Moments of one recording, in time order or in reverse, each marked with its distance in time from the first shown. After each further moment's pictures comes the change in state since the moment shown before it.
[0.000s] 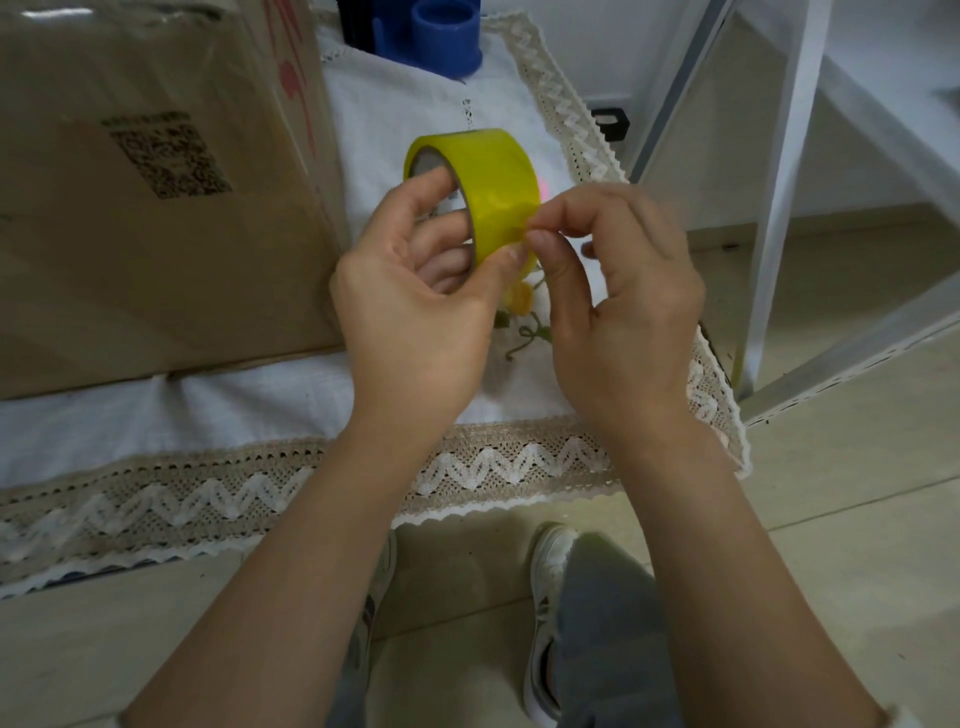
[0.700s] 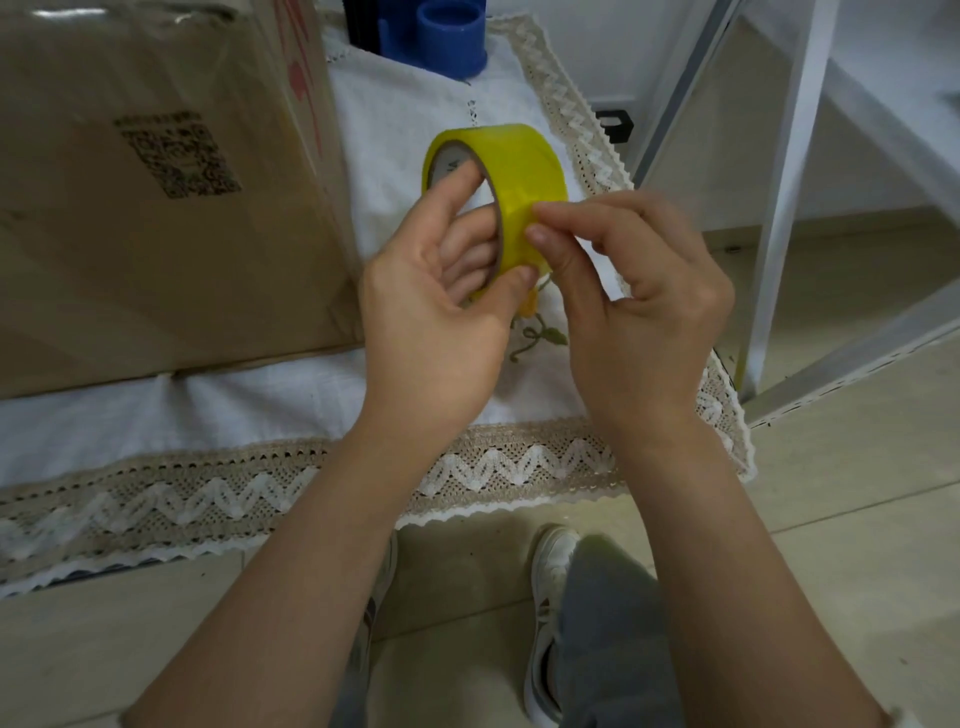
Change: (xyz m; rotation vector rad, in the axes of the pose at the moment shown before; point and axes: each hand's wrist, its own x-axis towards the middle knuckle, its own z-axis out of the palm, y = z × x) left_hand -0.002 -0.004 0.000 -0.014 -0.137 -0.021; right_hand 0.002 0.002 0.000 0.040 0.090 -0.015
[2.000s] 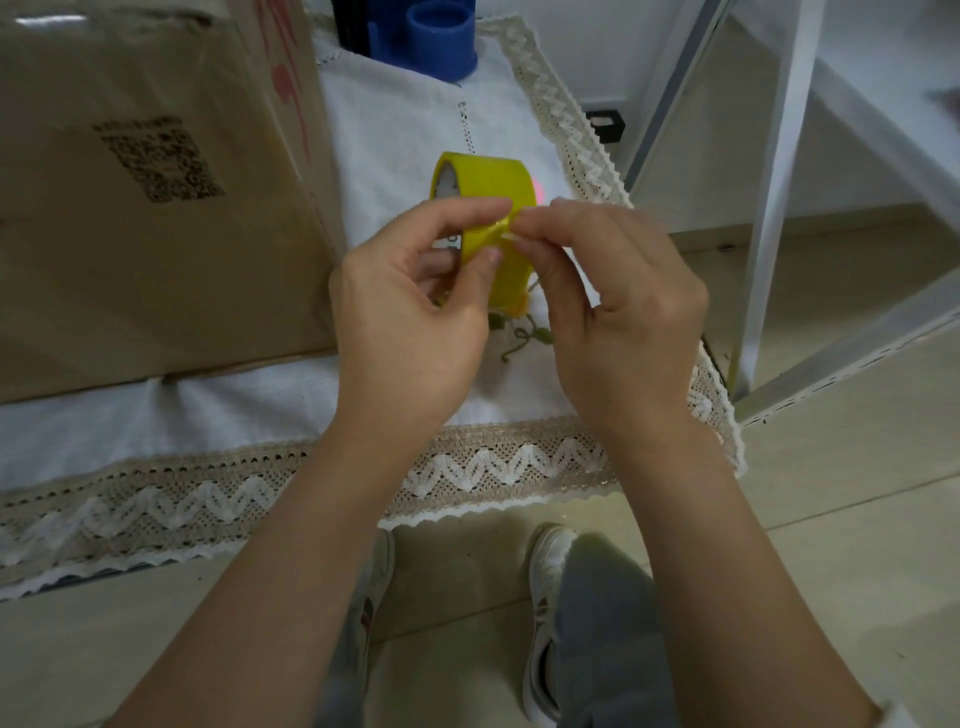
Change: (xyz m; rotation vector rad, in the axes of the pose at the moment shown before) left_hand 0.001 0.002 -0.007 0.266 0.054 0.159; right_hand -0.001 -0.001 -0.003 -0.111 -0.054 -0.102
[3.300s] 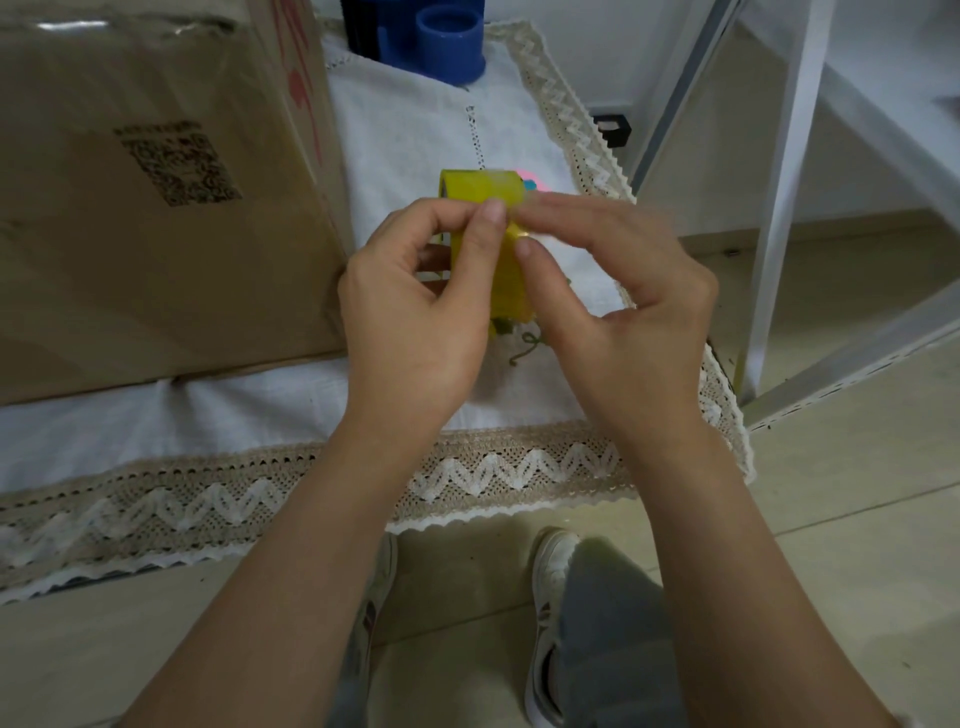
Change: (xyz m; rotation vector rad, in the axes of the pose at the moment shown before) left_hand 0.006 -0.002 0.001 -0.009 0.096 -0.052; right_hand 0.002 -0.007 -0.003 0.291 -0.078 0.194
